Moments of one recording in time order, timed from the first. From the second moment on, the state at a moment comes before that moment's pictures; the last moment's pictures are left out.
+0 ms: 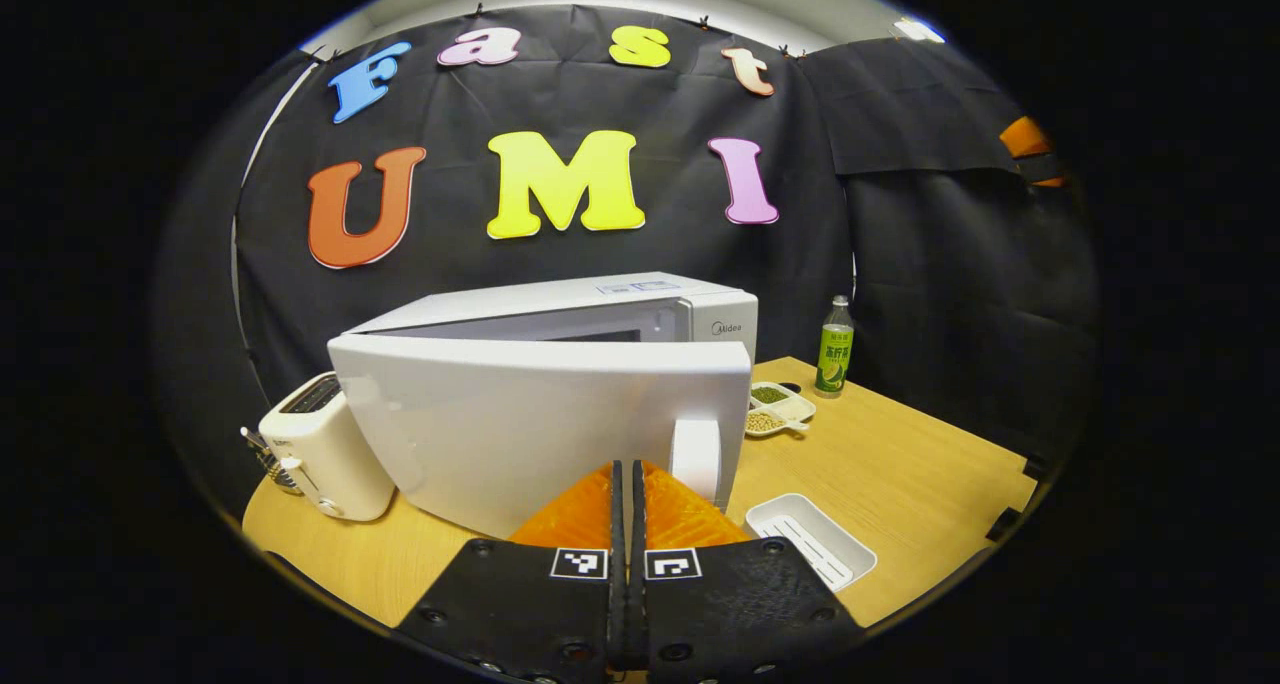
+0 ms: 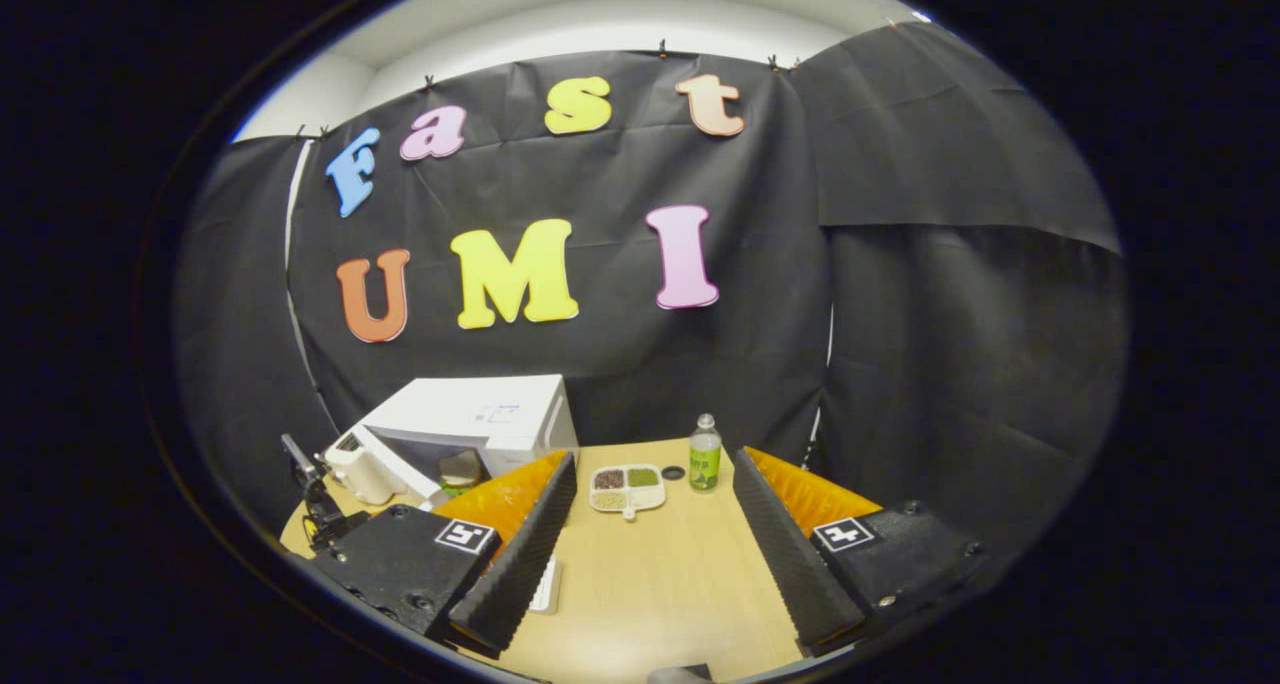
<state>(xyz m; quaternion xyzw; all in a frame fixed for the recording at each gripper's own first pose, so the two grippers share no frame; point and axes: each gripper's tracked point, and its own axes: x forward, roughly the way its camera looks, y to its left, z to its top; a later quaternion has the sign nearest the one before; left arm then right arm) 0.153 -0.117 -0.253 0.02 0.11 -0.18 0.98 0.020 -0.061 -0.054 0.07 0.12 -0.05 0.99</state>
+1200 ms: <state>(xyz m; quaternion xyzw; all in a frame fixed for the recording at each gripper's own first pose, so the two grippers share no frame) 0.261 -0.145 -0.261 0.00 0.12 -0.13 0.98 0.045 -0.097 -0.078 0.08 0.15 -0.07 0.98</state>
